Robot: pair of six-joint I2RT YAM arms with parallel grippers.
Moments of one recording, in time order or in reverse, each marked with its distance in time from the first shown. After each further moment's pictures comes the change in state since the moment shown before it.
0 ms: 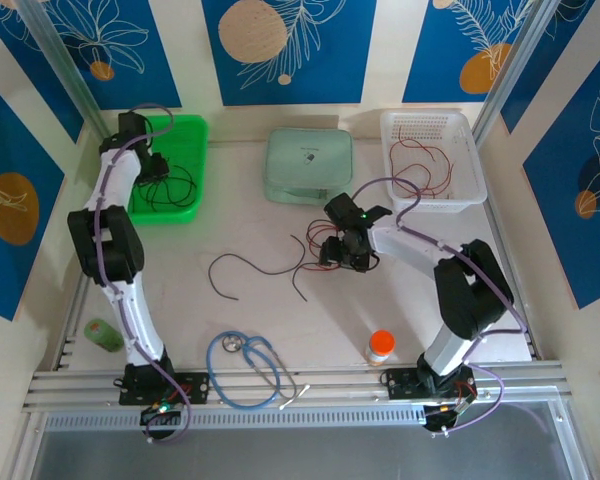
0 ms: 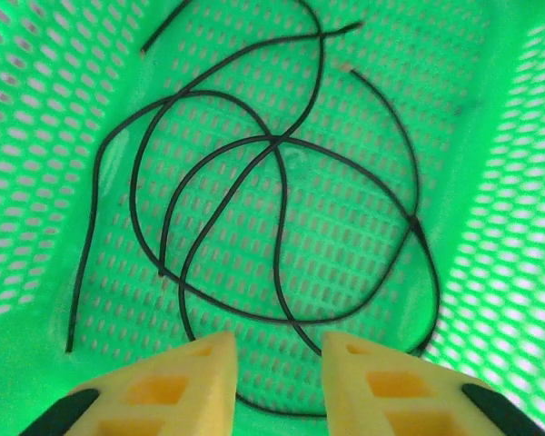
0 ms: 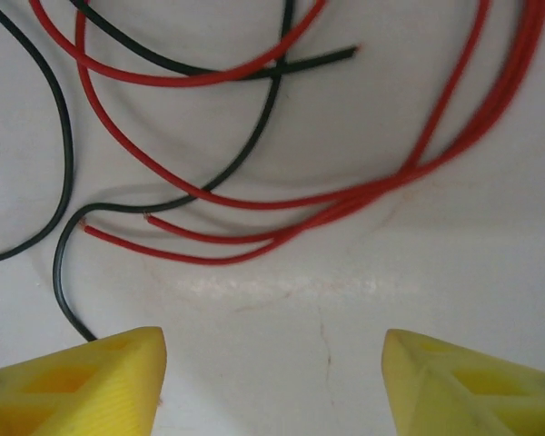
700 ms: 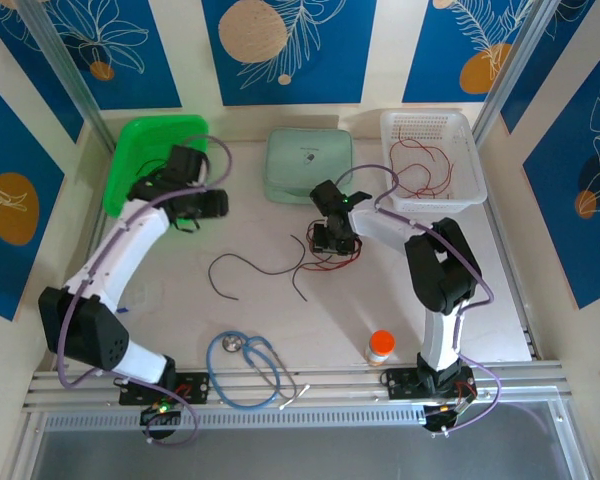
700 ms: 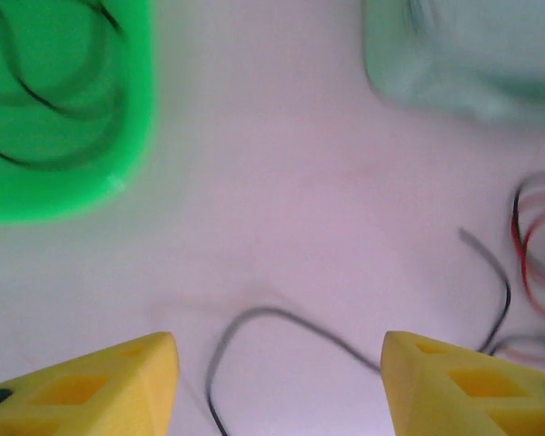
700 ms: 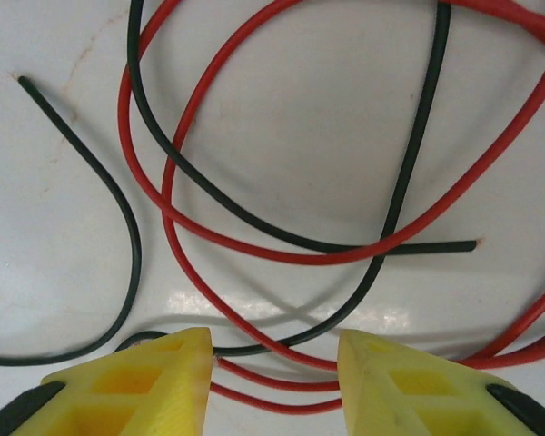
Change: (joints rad) left arm -0.459 -0.631 -0.593 -0.012 -0.001 -0.051; right arm -0.013 0.213 0.202 0.016 0.008 -0.090
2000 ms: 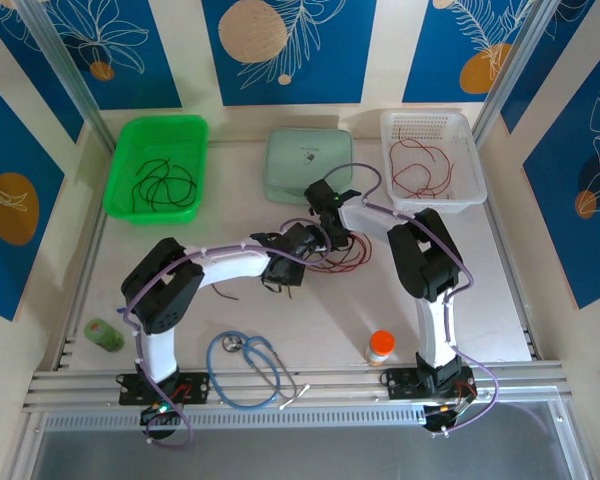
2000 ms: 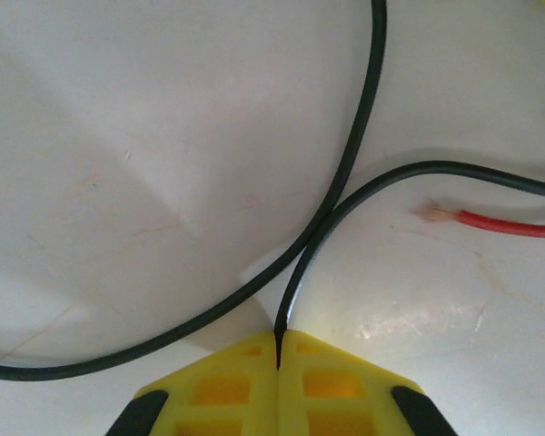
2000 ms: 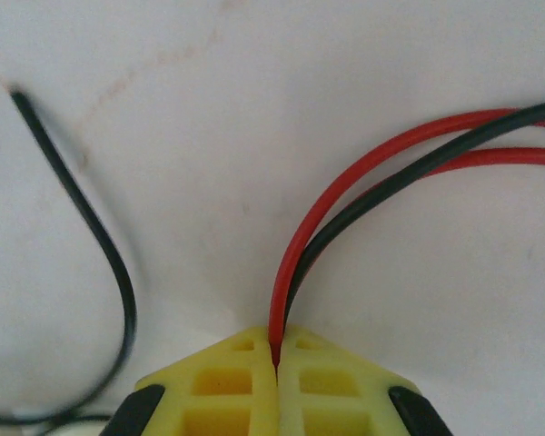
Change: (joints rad) left arm -0.508 0.407 -0.183 0.337 -0.084 -0.270; right arm -0.002 0.130 0.072 0.037 -0.039 -0.211
